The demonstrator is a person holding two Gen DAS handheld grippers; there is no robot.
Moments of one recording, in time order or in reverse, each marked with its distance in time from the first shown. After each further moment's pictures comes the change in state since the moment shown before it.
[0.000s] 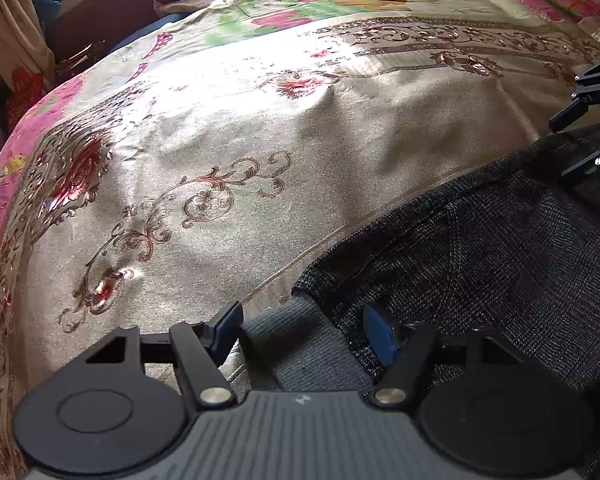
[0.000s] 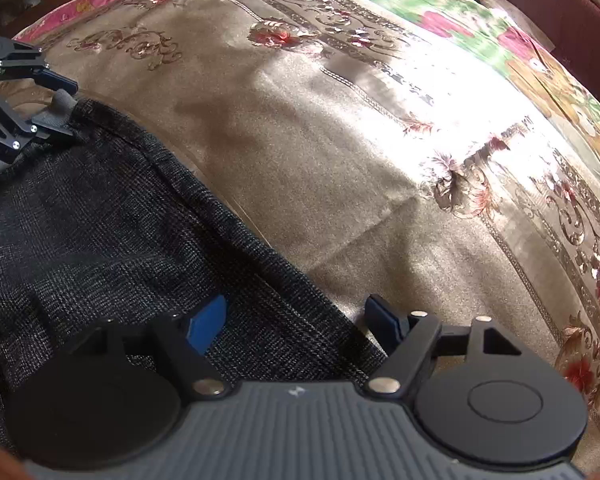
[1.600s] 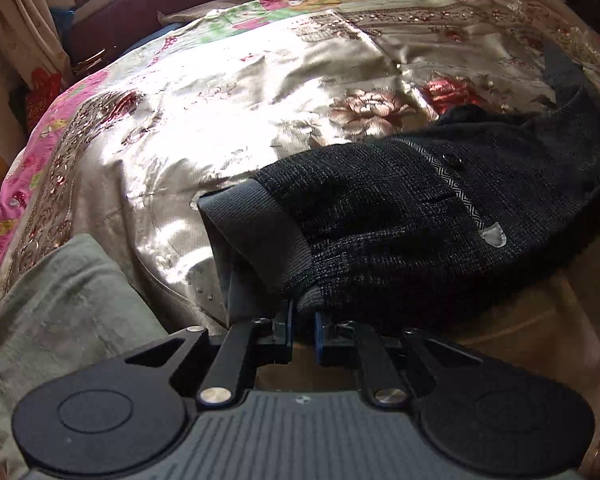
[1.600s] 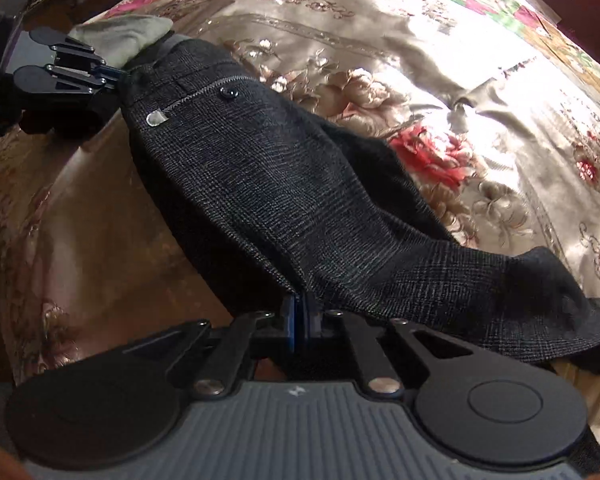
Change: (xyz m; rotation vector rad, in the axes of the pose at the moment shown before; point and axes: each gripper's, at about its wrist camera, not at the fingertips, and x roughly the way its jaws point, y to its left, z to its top) left arm -0.170 -0.094 -0.195 0.046 -0.002 0.016; right arm -0.161 0.200 -0.181 0.050 0.072 0.079
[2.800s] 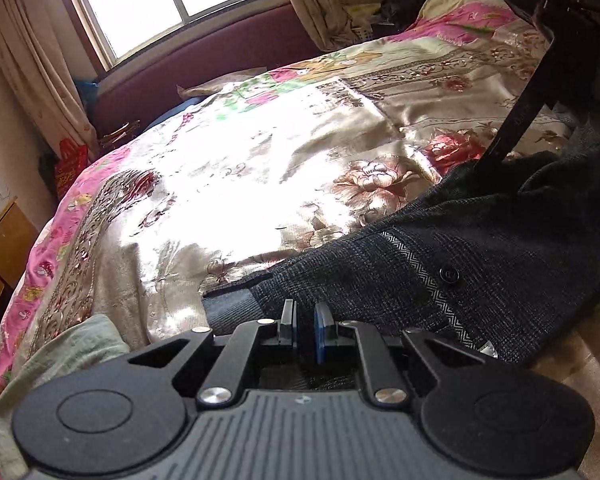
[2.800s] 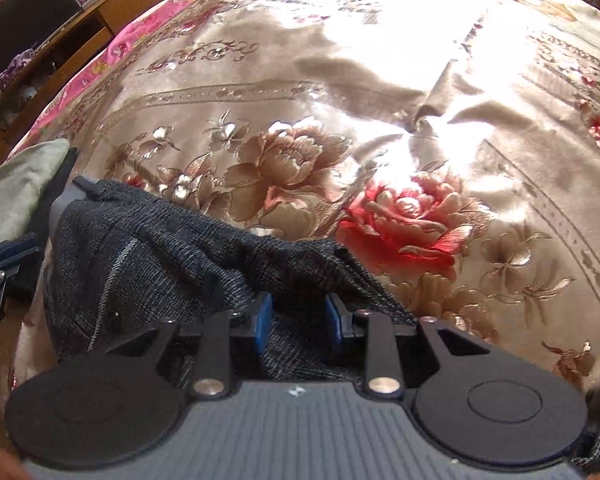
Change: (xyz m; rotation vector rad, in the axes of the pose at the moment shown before) left arm -0.013 -0.023 0.023 0.042 -0.247 0.109; right arm 0.059 -0.084 0.092 0.352 -0.131 0.047
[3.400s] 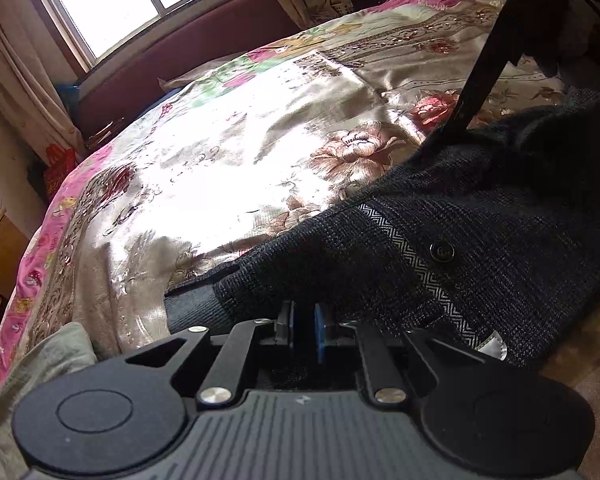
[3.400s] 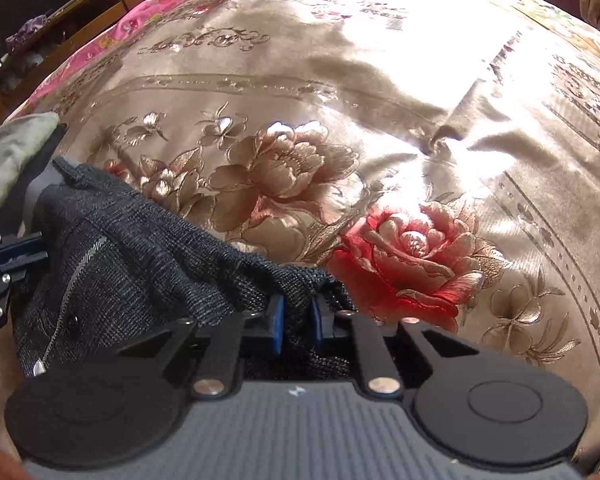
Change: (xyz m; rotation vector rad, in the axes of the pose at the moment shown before) left arm 0.033 -0.023 -0.003 0.073 0.061 0.014; right arm 0.029 -0.002 0.019 -0.102 0.000 -0.013
